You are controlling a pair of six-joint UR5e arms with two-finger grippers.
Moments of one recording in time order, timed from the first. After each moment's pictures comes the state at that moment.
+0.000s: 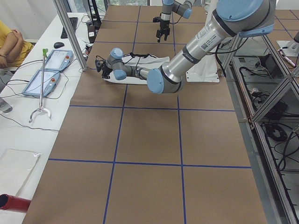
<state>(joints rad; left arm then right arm) -0.81 -2.53 -0.79 -2.51 -1.72 -1.52 0.47 -1.38 2.15 -1.33 1.83 2.01</state>
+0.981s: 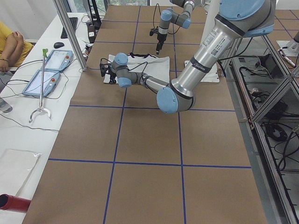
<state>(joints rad) -0.85 -2.24 -1.18 -2.50 -1.88 -1.51 0.39 -1.13 1.92 -1.53 1.72 1.45</state>
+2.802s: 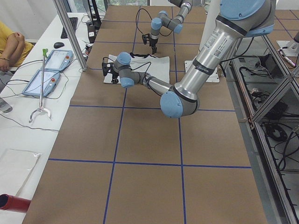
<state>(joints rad) -0.86 -2.19 -1.28 -2.47 -1.89 -1.51 0.50 -1.08 1.78 -1.72 1.69 0.84</state>
